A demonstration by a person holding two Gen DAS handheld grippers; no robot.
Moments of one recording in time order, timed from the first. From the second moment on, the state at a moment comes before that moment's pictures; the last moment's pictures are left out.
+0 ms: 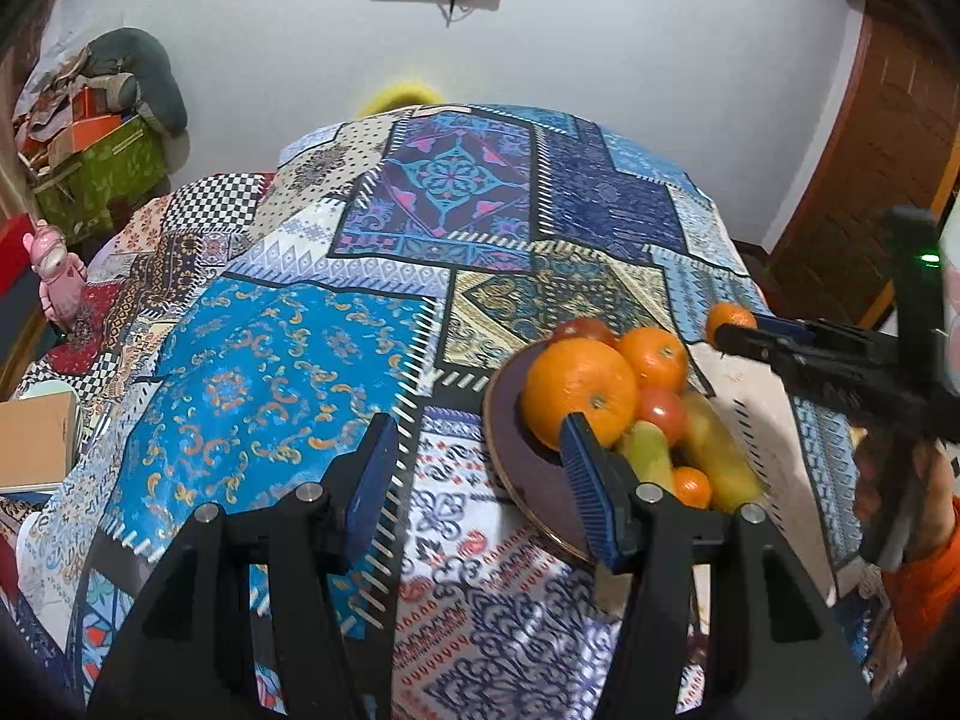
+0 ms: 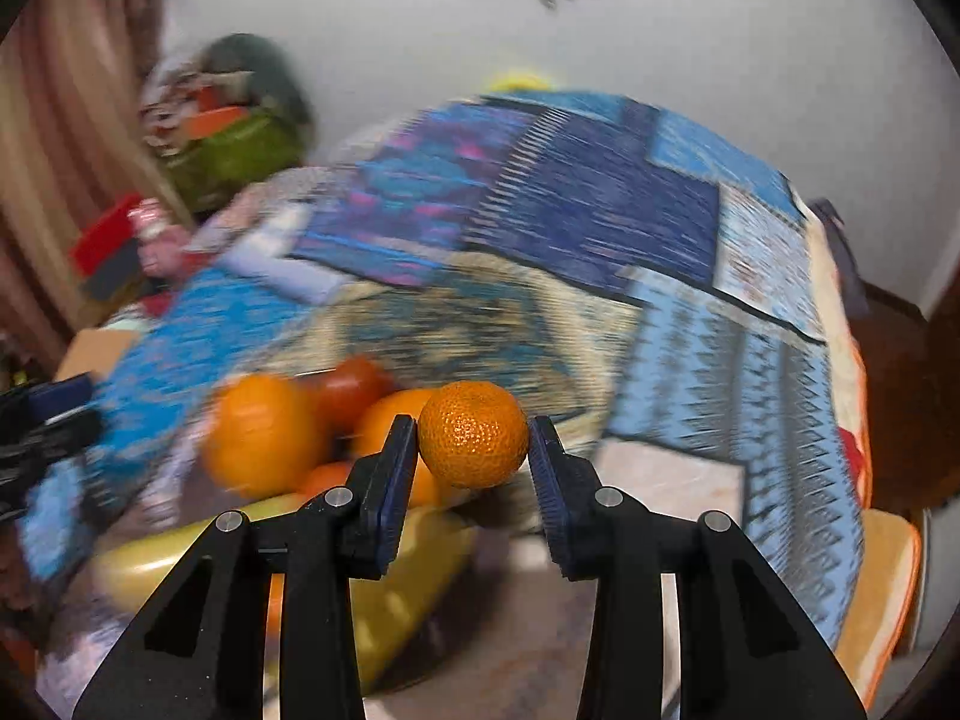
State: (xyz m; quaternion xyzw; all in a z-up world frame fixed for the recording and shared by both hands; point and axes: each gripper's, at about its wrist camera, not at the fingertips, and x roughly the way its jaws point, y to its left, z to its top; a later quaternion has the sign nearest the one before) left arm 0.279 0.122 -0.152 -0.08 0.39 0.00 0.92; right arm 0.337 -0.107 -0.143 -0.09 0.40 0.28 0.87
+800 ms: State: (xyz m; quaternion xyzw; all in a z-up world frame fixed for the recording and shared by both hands) left arm 0.303 0.129 -0.189 -0.13 0.46 -0.05 0.88; right arm 0.292 -0.018 -0.175 -0.16 0.42 0.37 0.81
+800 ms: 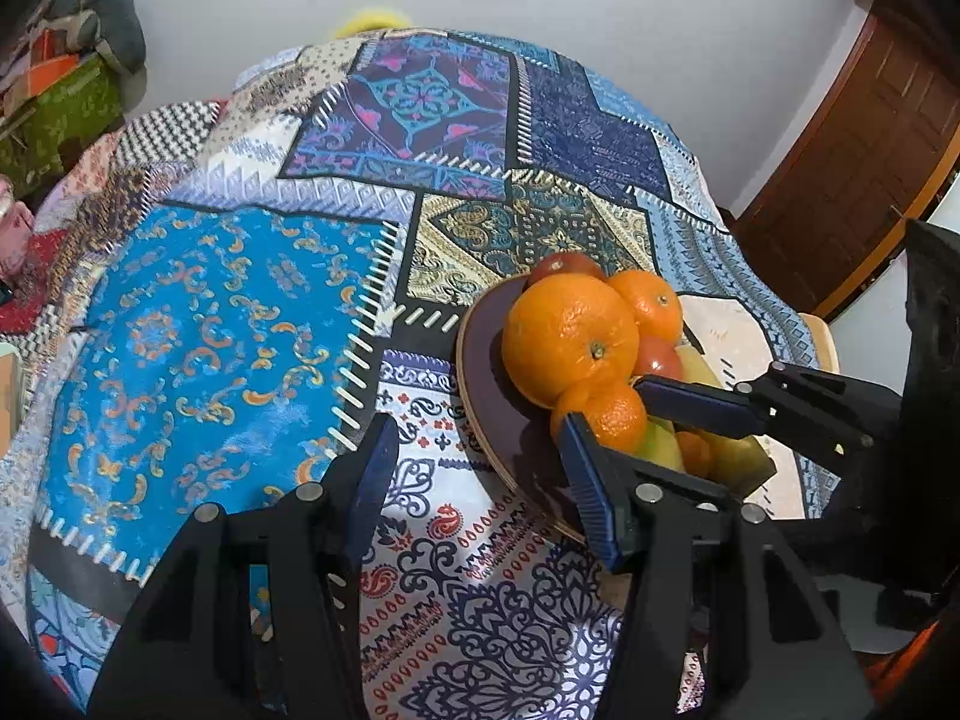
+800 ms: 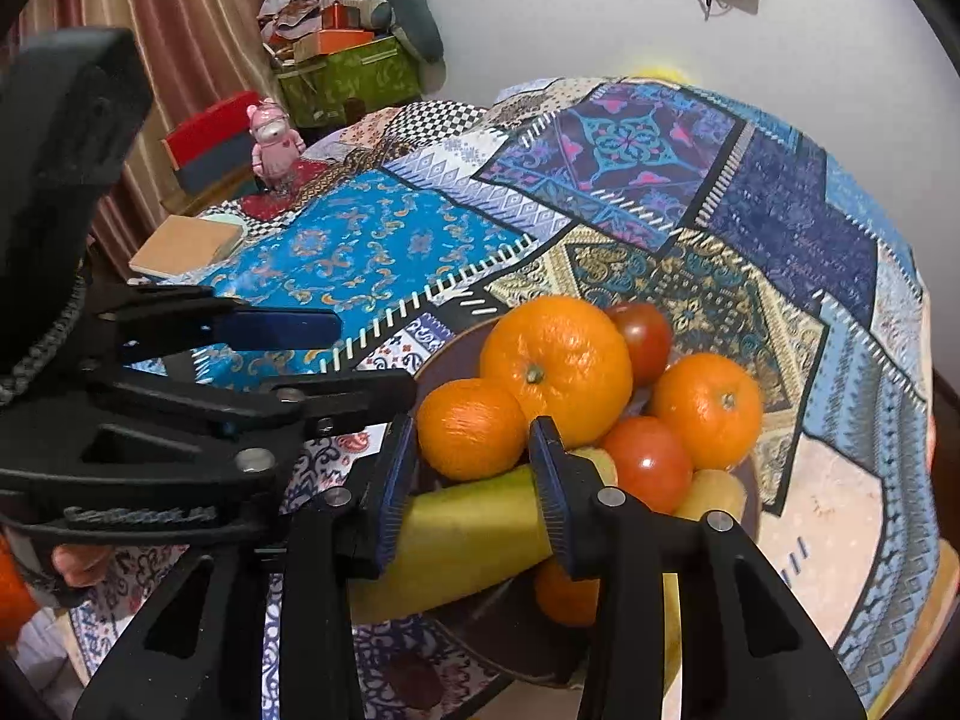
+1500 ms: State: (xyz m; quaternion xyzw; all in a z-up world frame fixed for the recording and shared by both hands) left arm 0.215 0.106 -0.099 -0.07 0.37 -0.04 0.93; right arm 0.233 -0.086 -0.113 -0.09 0.37 0.34 0.86
